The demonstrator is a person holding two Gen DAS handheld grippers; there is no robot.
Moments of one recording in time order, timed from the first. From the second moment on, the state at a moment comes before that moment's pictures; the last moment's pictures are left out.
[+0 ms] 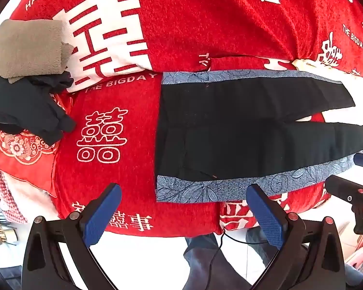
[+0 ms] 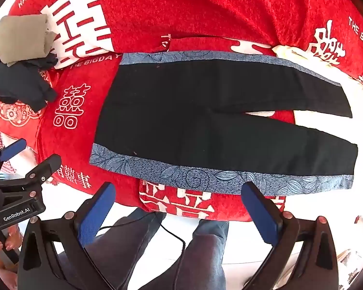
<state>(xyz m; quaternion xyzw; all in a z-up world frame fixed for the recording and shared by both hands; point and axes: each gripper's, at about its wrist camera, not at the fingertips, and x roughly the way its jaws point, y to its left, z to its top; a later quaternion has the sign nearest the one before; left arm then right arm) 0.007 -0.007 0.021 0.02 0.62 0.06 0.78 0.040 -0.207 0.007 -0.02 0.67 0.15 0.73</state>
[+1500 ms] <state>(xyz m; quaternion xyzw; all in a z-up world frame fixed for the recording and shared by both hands) 0.014 -0.005 0.020 0.04 0.62 0.08 0.78 0.044 -0.209 0.007 0.00 0.65 0.16 0.74</state>
